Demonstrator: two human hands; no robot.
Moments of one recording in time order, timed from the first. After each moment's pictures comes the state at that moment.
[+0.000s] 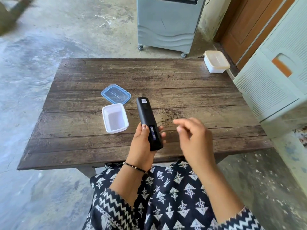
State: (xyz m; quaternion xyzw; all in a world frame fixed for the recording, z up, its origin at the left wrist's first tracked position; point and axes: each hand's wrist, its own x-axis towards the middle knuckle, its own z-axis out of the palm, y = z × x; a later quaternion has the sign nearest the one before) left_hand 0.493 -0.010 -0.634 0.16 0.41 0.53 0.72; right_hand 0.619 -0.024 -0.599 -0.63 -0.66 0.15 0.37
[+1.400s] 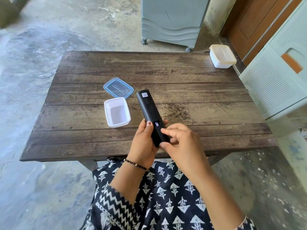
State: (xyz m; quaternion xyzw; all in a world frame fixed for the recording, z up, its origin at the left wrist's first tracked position) left_hand 0.490 -0.016 -0.634 0.16 0.40 0.52 0.74; right_hand 0.598 -0.043 -0.596 -0.63 -0.65 0.32 0.29
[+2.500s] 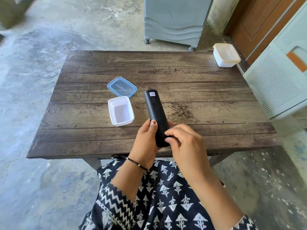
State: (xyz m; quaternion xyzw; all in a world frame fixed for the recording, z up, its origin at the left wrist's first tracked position) left_hand 0.487 -0.021 -0.628 0.23 0.45 0.49 0.71; right_hand 0.596 -0.049 -0.604 -0.59 -0.72 0.18 0.32
